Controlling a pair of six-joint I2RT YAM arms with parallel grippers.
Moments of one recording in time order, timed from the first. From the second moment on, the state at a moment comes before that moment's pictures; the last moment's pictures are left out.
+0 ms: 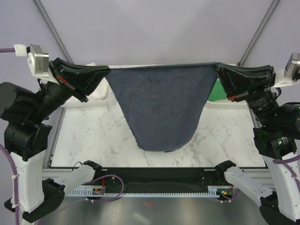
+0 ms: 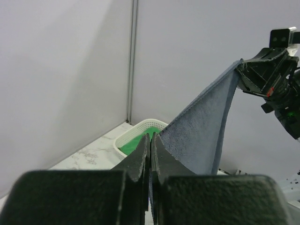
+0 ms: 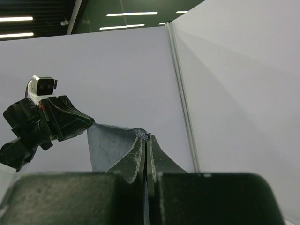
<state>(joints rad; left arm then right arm) -0.41 1.00 1.87 -0.49 0.50 -0.29 0.39 0.82 1.40 0.14 -0.37 0.60</state>
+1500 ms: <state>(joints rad) -0.29 1.62 1.69 -0.08 0.22 -0.11 0.17 1.60 1.40 0.62 -0.44 0.57</state>
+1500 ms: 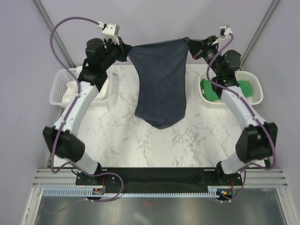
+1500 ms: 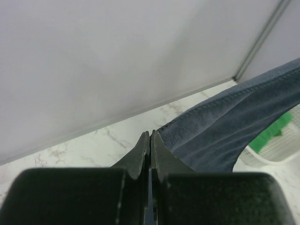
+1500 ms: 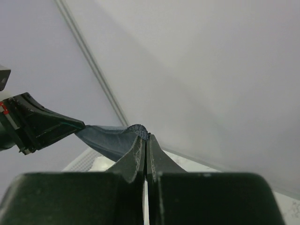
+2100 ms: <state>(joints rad) -0.32 0.86 1.65 -0.29 0.57 -0.29 0.25 0.82 1.24 0.44 -0.63 0.78</state>
